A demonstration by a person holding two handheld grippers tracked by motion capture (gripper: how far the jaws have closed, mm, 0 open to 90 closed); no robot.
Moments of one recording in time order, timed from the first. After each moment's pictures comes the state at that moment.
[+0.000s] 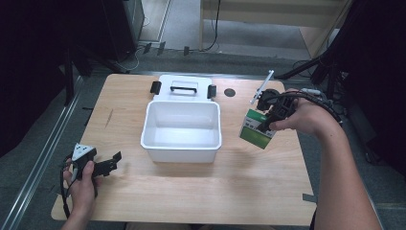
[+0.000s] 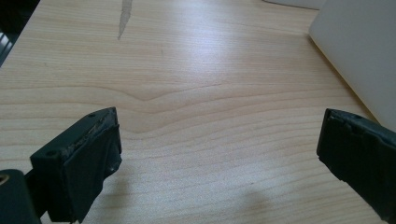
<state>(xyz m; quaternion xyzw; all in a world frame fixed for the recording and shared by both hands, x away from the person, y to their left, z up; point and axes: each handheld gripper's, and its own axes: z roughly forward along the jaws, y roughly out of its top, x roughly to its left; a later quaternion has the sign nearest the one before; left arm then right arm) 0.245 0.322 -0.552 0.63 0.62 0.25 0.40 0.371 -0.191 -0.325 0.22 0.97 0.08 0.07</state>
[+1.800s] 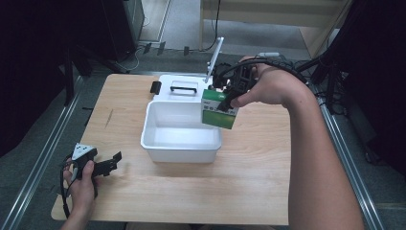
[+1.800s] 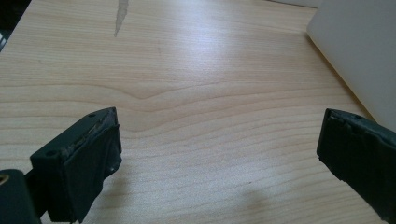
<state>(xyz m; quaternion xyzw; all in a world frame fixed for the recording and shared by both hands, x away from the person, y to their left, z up) 0.246 0.322 -0.553 0.63 0.62 0.24 0.41 0.369 -0.079 -0.248 0.07 0.99 0.11 0.09</state>
